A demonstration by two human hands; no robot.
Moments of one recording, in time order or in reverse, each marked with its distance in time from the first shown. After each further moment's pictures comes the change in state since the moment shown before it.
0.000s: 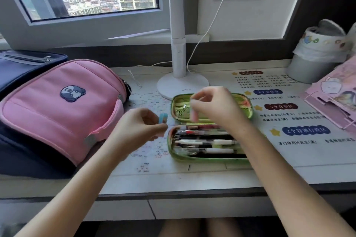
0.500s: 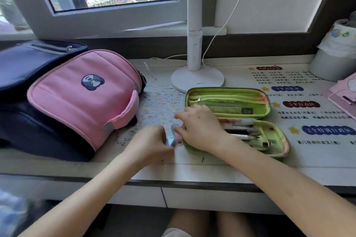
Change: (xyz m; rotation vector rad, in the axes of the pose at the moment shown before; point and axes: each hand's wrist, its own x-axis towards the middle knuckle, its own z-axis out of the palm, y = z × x) left_hand -0.011 -0.042 0.018 0.746 -0.057 -0.012; right_hand -0.007 0.004 0.071 -0.756 -0.171 -0.406
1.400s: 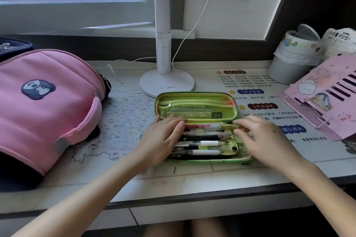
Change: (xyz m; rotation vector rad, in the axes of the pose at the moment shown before) left_hand 0.047 0.049 0.035 -0.380 0.029 0.490; right_hand -0.109 0.122 -0.032 0.099 0.146 0.364
